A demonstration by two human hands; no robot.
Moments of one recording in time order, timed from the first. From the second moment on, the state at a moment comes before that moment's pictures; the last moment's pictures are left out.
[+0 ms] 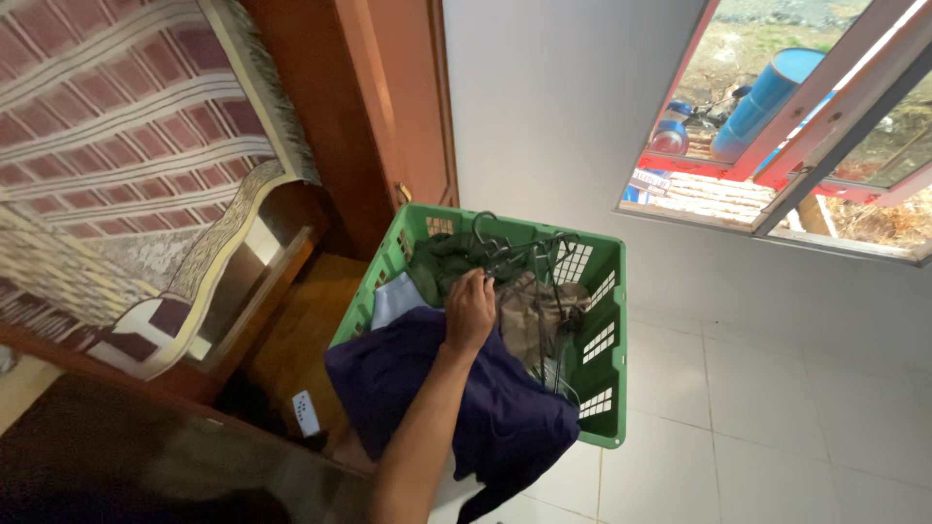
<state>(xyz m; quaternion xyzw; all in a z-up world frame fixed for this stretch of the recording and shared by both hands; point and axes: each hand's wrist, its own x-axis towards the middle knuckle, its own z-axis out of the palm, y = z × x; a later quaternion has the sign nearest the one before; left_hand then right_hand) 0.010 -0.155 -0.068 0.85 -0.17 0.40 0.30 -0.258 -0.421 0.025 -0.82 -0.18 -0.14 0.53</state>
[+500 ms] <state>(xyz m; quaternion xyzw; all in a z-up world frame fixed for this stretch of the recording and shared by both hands) 0.017 -0.139 -0.052 0.76 -0.13 0.23 0.59 -0.104 -0.330 -0.027 -0.78 -0.03 -0.13 0.62</state>
